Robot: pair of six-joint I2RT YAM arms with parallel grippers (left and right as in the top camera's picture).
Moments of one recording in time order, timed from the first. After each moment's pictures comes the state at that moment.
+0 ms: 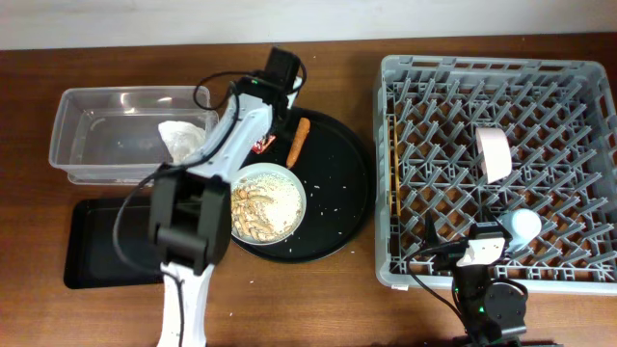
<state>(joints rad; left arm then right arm) -0.36 2.29 1.91 -0.83 -0.13 0.00 0.12 0.01 0.01 -0.07 0.08 -0.03</state>
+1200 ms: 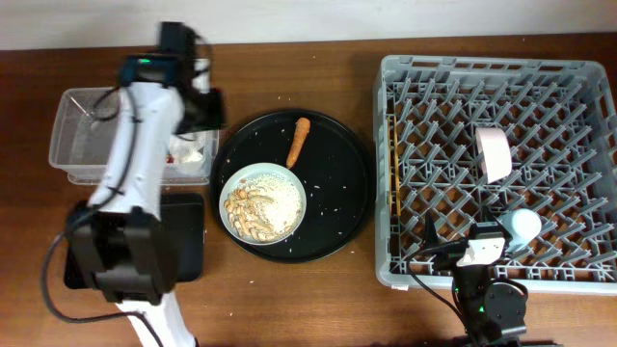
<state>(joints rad) -0.11 2.01 1.93 -1.19 0.02 -0.18 0.12 0.01 0.01 -0.07 0.08 -0.03</state>
